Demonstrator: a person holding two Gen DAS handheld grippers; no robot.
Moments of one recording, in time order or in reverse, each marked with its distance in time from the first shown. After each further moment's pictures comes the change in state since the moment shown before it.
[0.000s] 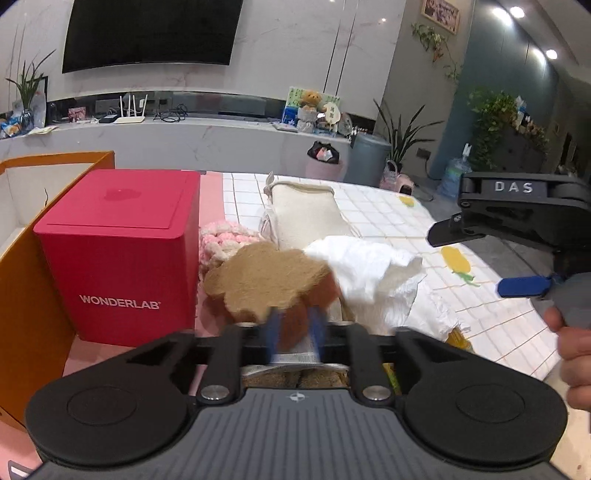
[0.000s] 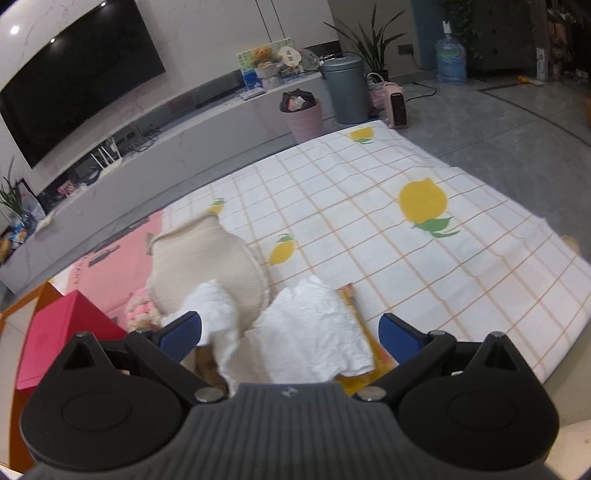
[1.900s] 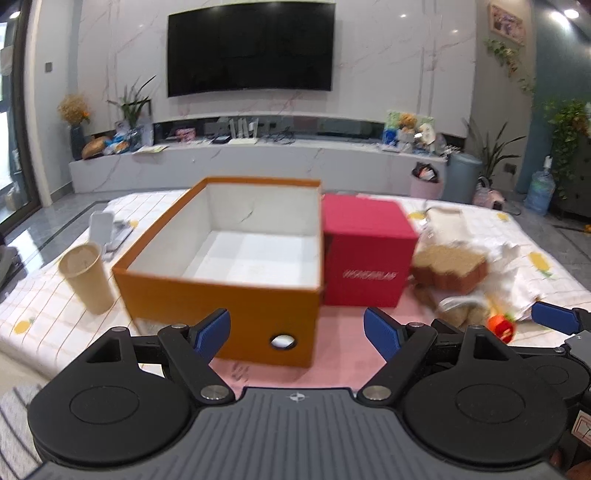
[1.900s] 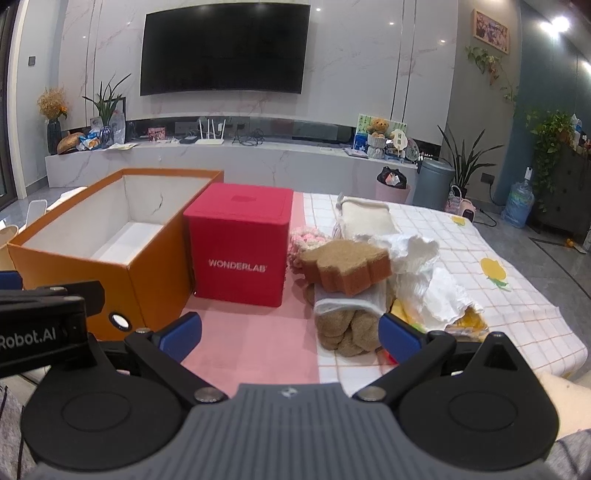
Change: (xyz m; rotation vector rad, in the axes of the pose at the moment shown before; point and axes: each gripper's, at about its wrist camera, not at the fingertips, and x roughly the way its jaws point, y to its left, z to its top) left arm -0.167 0.105 -0.022 -0.005 -0.047 0.312; right arm -0.115 0.168 -0.196 -0.505 -0.210 0.020
